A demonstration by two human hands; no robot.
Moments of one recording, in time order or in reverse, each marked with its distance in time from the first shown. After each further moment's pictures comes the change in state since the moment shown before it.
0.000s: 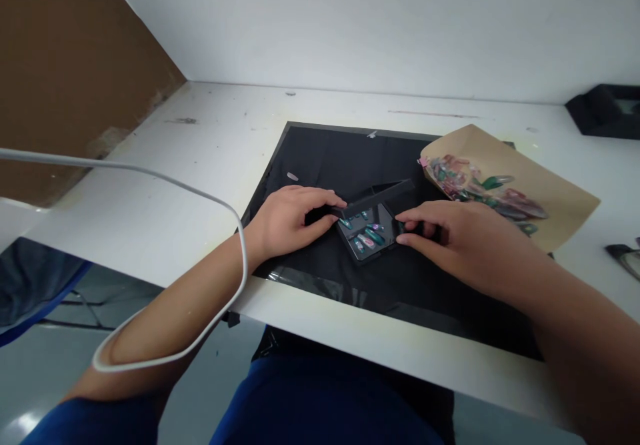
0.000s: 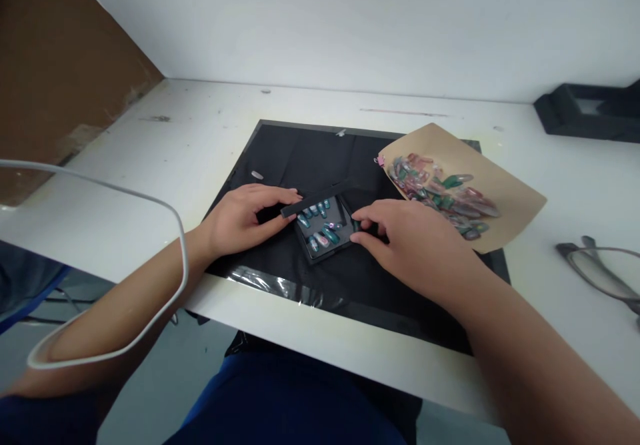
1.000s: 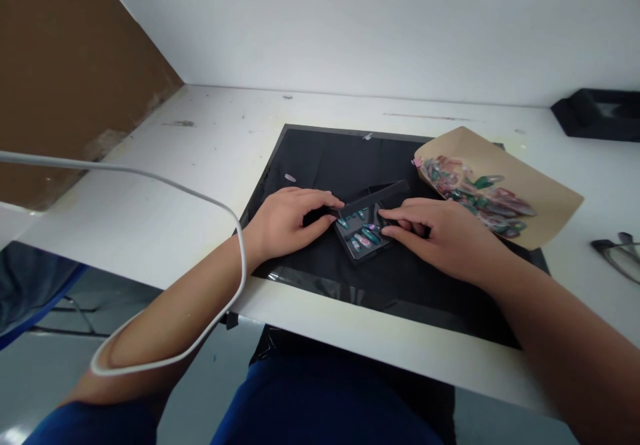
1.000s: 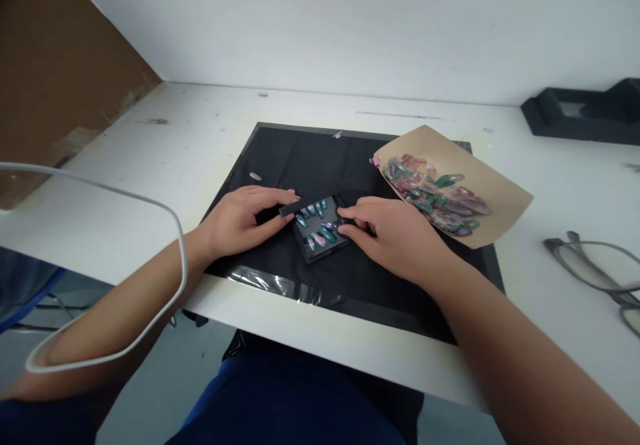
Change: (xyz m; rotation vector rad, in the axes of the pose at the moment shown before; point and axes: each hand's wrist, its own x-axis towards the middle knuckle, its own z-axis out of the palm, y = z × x) left_hand -0.001 0.001 0.001 0.042 0.003 0.010; right_hand 0.010 0.003 0.015 0.089 0.051 -0.160
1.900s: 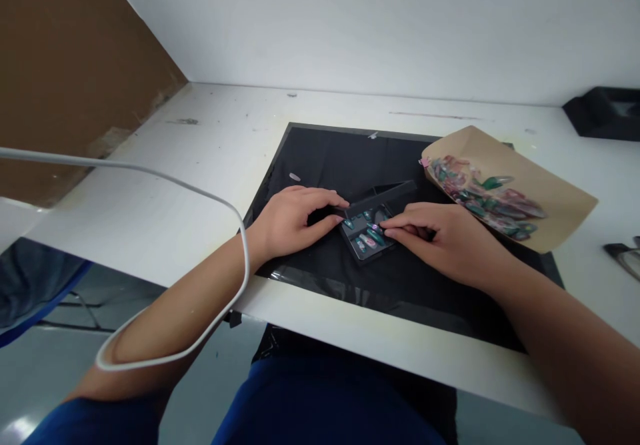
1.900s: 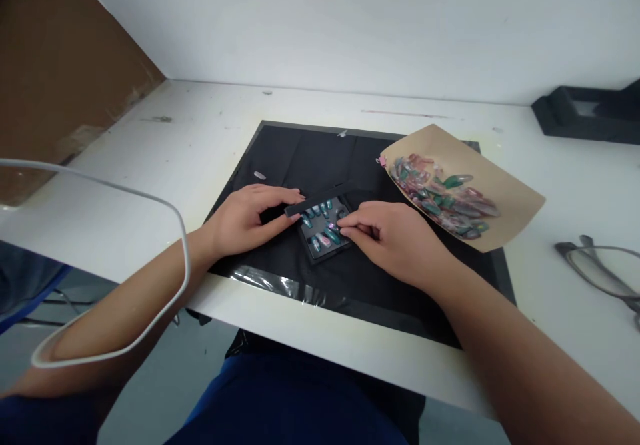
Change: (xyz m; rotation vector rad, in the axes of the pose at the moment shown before) left_hand 0.000 -0.003 0.001 -0.040 -0.017 -0.009; right_hand 0.000 -0.006 0.003 0.222 0.034 0.003
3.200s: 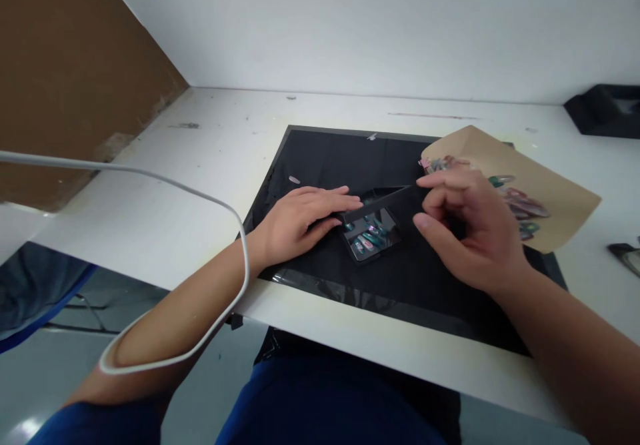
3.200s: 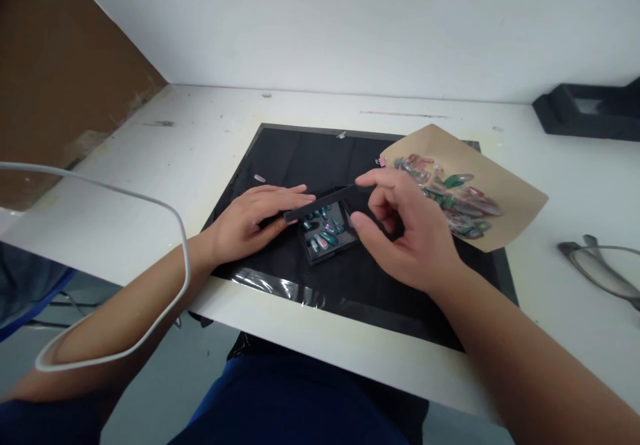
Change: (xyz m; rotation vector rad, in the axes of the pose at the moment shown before) left_hand 0.003 0.004 -0.004 -0.103 -0.037 0.171; right_hand -0.007 -0.003 -0.003 0.033 0.354 -0.079
